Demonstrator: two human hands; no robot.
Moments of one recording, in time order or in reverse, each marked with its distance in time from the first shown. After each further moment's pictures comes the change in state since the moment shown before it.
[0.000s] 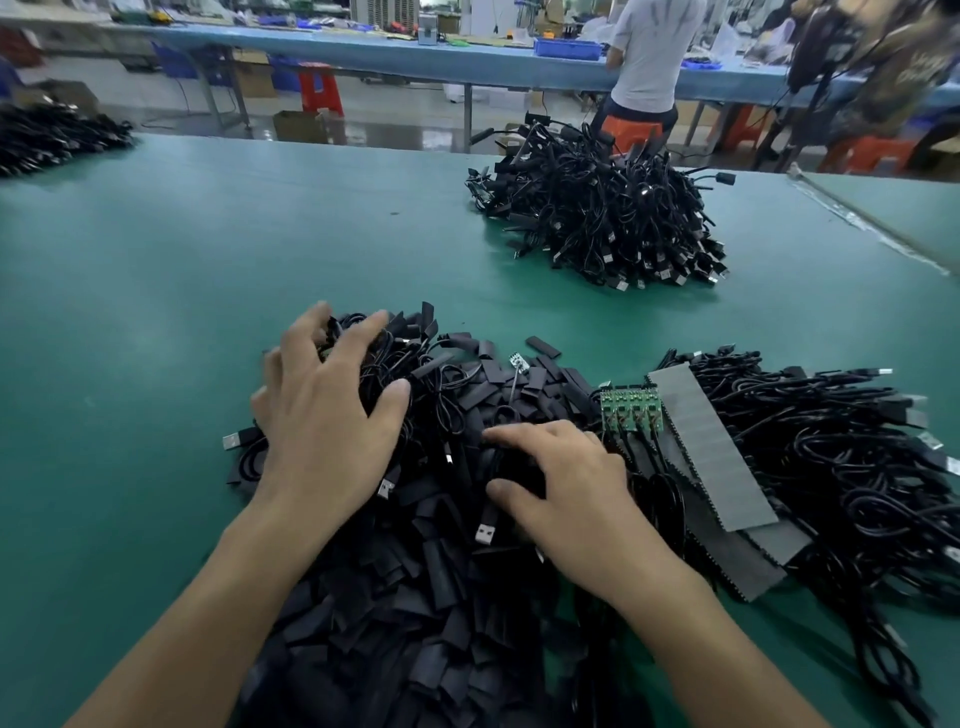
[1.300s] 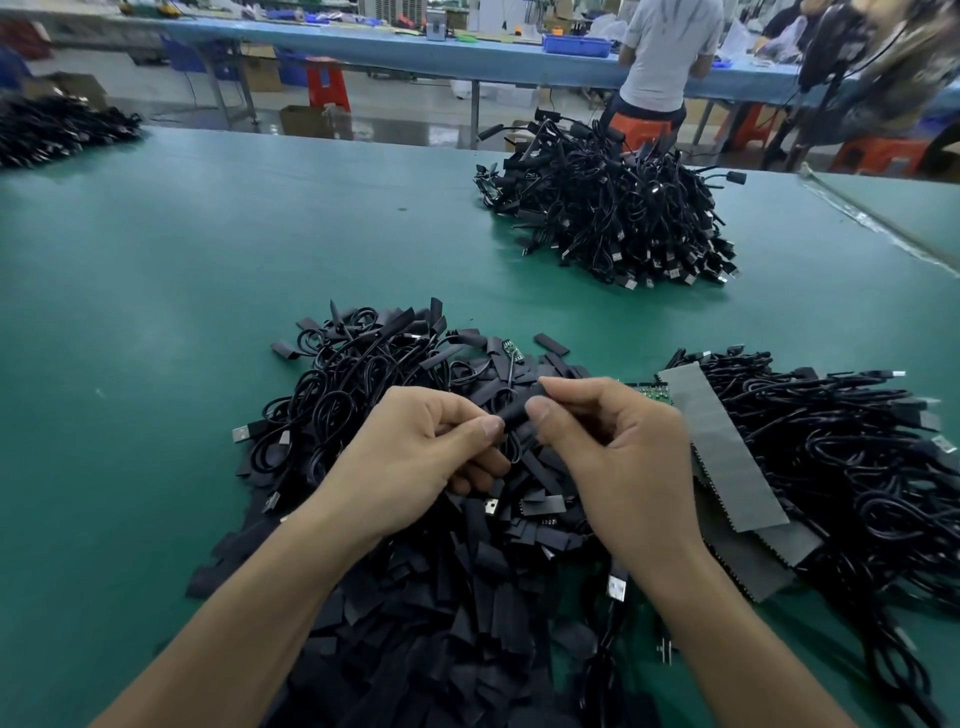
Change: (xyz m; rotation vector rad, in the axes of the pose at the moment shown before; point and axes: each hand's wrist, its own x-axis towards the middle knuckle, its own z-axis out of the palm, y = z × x) left_hand -0.015 0.025 0.007 -0.748 -0.614 -0.132; right_hand 0.002 -0.005 -0.013 0.611 0.463 -0.070
